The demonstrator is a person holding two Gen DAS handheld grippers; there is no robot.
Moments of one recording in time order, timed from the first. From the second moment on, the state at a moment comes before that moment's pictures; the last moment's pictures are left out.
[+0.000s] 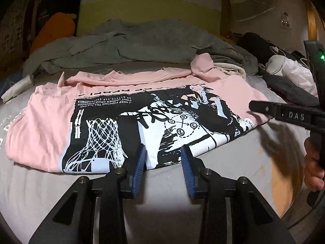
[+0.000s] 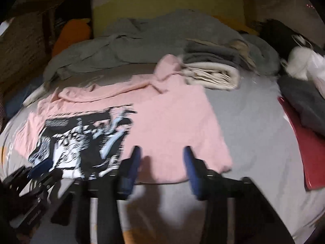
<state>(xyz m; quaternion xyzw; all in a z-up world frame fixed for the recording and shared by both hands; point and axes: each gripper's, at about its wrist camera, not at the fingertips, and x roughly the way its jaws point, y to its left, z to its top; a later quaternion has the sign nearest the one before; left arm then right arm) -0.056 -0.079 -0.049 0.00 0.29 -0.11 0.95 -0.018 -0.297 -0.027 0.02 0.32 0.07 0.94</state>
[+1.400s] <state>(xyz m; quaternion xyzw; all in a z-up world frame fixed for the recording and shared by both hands) -0.047 0.081 -0.038 -0.05 0.35 0.19 0.92 -0.016 -0.297 -0.022 0.01 0.32 0.03 0.95</state>
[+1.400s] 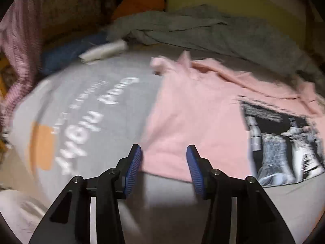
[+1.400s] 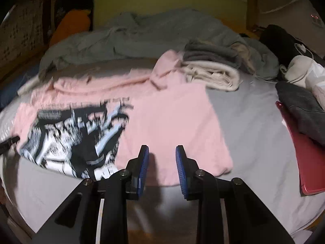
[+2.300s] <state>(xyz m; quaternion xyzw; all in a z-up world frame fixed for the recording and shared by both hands) 0.128 0.079 0.026 -0.11 0.39 -0.06 0.91 0.084 -0.288 0.084 0.03 0.31 0.14 0.94</state>
